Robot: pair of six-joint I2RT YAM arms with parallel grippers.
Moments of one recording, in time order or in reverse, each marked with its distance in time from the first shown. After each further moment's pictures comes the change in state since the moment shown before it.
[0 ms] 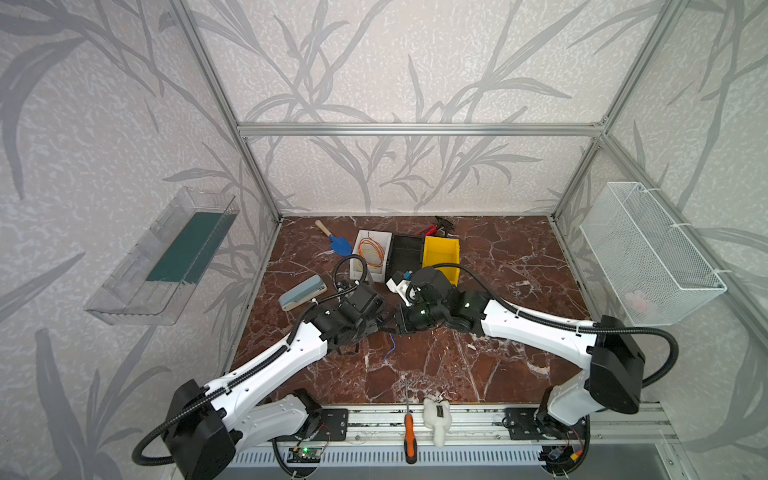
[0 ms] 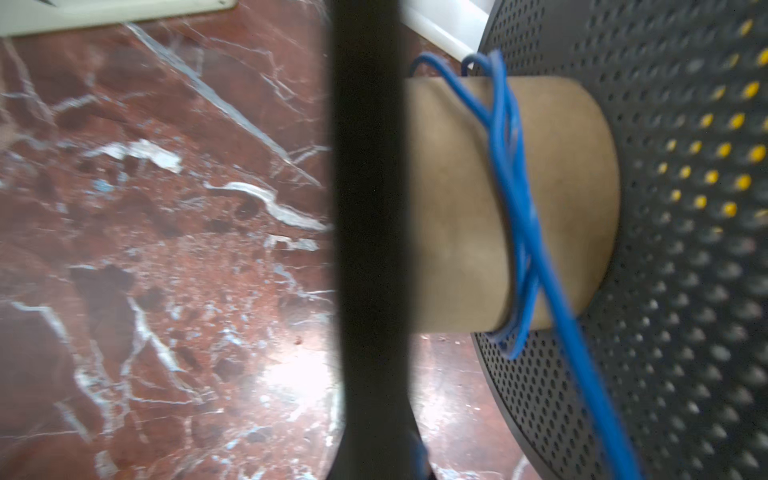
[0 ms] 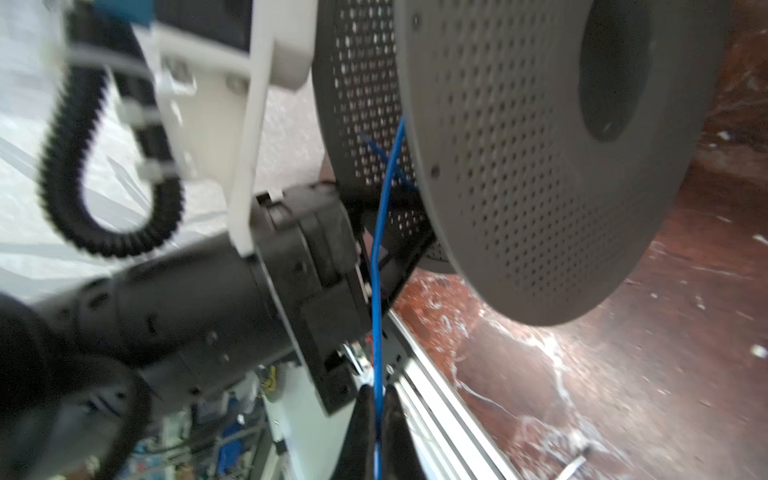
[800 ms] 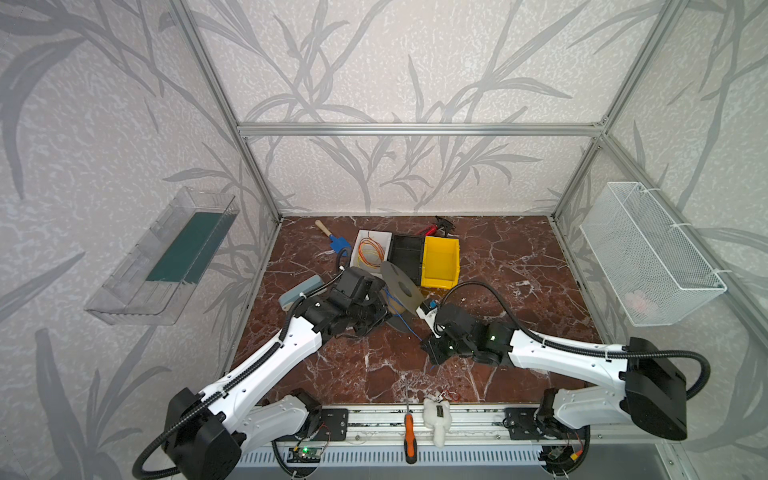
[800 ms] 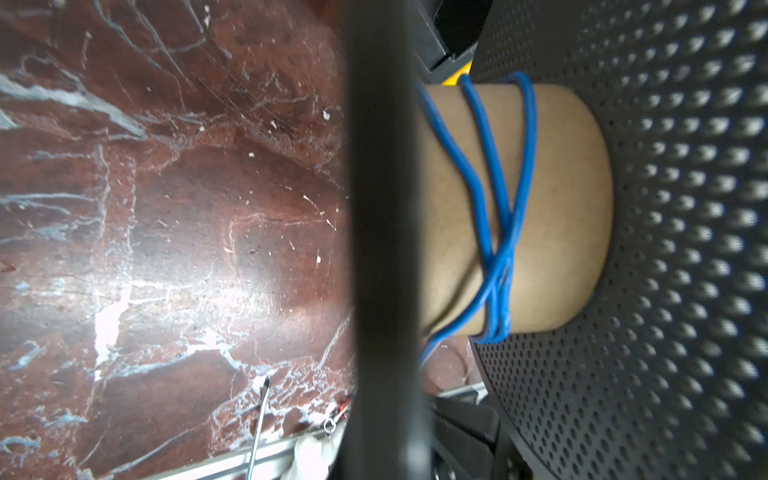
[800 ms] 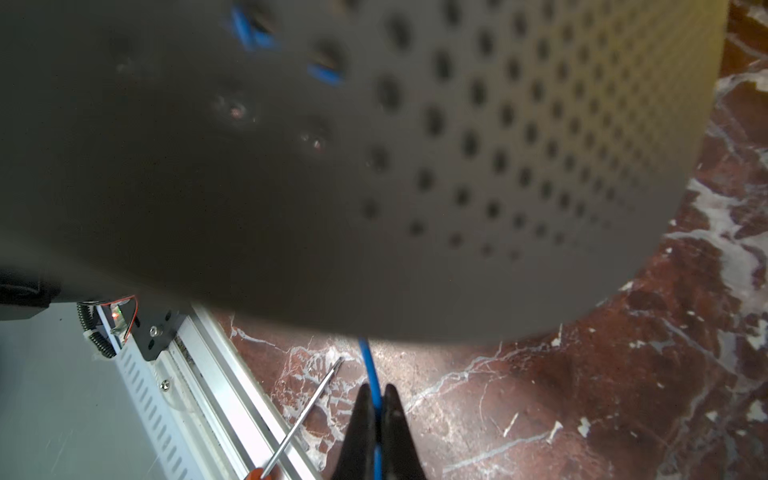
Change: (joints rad) left arm 0.134 -0.012 0.055 0.152 0.533 -0.134; right arm 0.031 -0.224 -0.430 0.041 0.366 -0.285
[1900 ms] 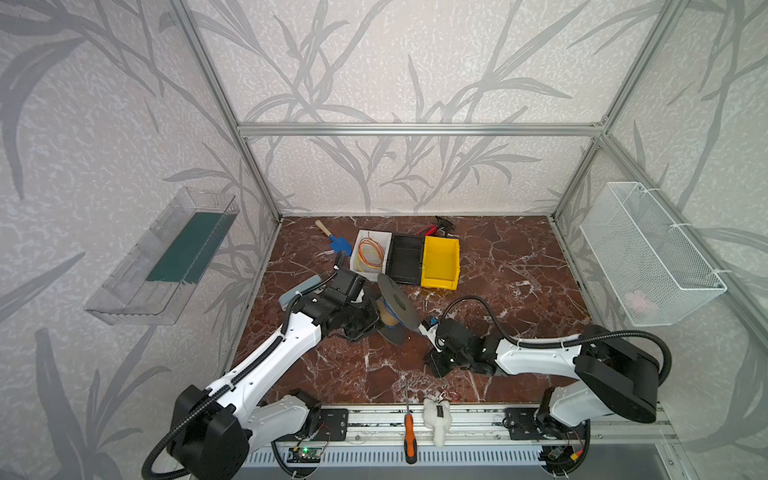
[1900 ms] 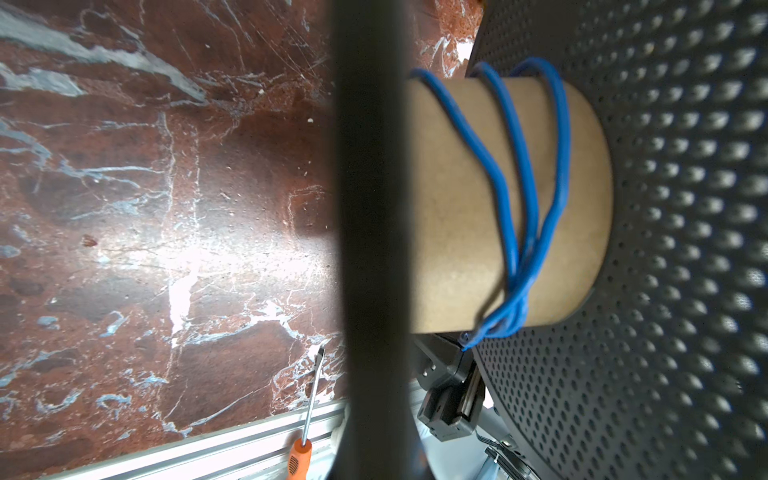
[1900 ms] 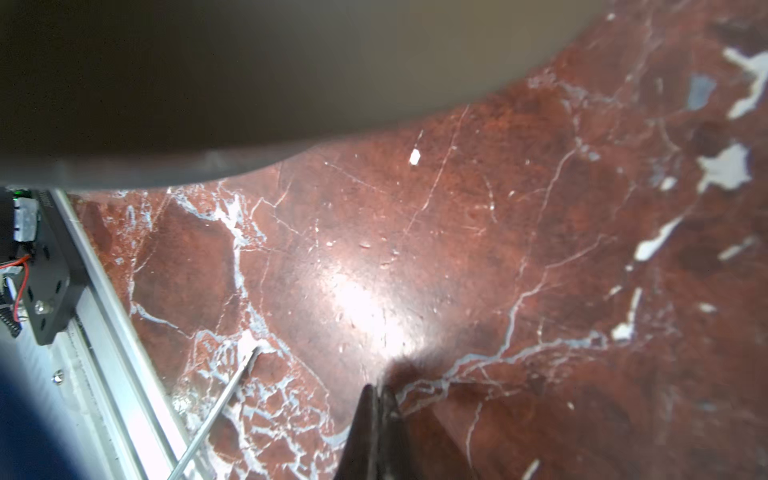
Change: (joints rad) left arm 0.074 0.035 -0.024 -0.104 0.116 0.158; right arm -0.018 0.140 -0.194 0.285 -0.069 -0.020
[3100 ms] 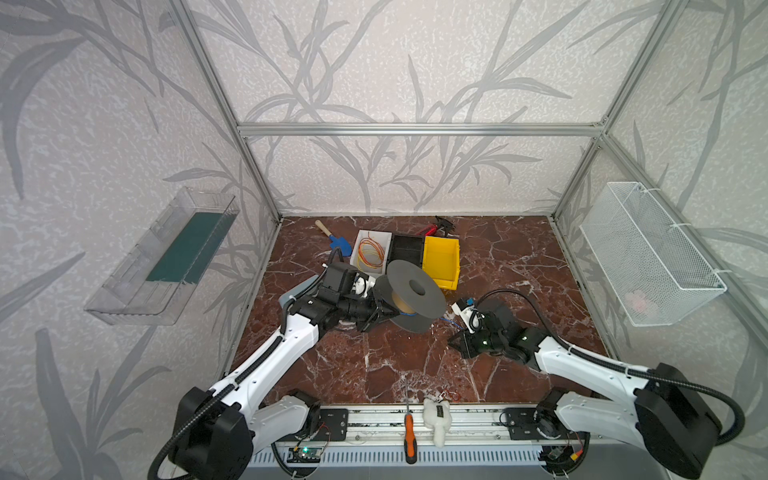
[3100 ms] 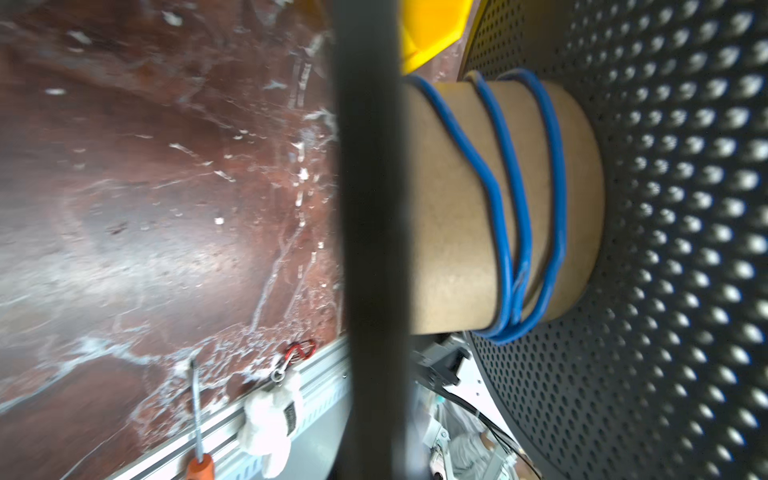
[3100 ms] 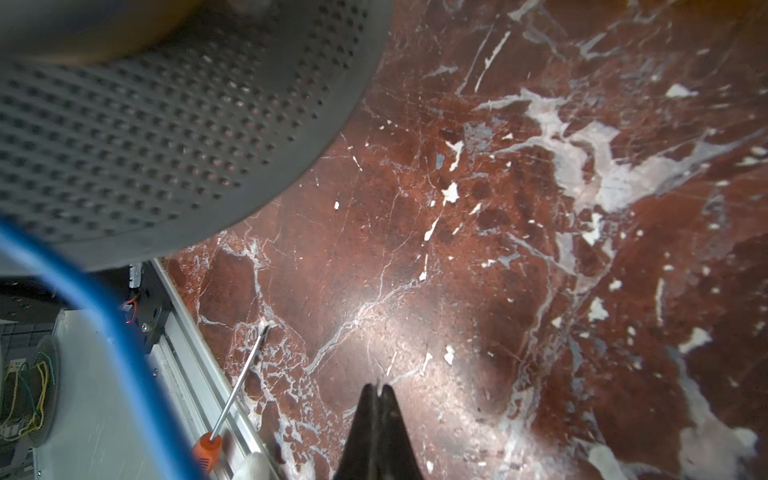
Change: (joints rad) left arm 0.098 -0.008 -0.073 0.343 0.384 -0.057; right arm -0.358 -0.287 -0.077 -0.177 -0.209 -0.071
